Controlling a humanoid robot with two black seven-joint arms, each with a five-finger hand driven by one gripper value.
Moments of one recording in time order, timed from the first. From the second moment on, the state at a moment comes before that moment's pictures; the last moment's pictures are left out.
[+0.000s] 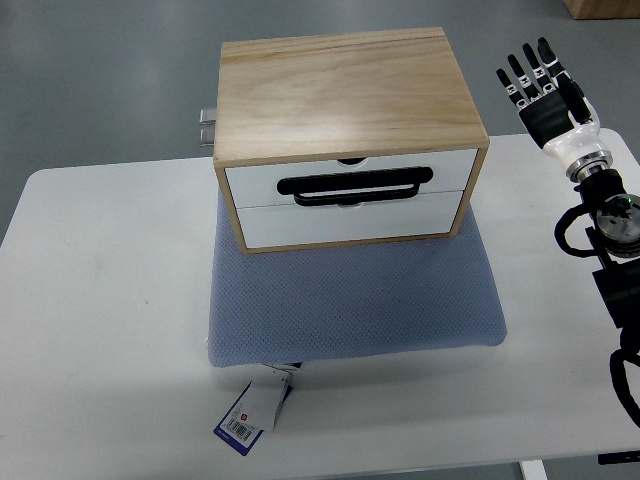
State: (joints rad) left arm -0.13 0.00 -0.06 -0.37 0.01 0.06 0.09; right arm 0.66 -0.13 1.54 0.64 -0.19 0.44 -0.01
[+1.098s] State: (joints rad) left arm -0.14 0.00 -0.06 -0.38 0.01 0.05 0.09; right arm 1.39 -0.73 0.50 1.20 -0.66 0.46 -0.18
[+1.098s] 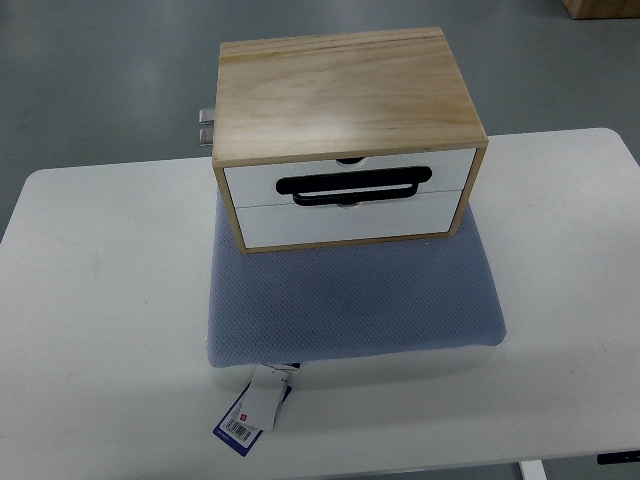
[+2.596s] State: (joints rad) left arm -0.14 0.00 -0.06 -0.38 0.01 0.06 0.09; right arm 1.67 -0.48 -0.07 1.46 -0.44 0.29 -0.61
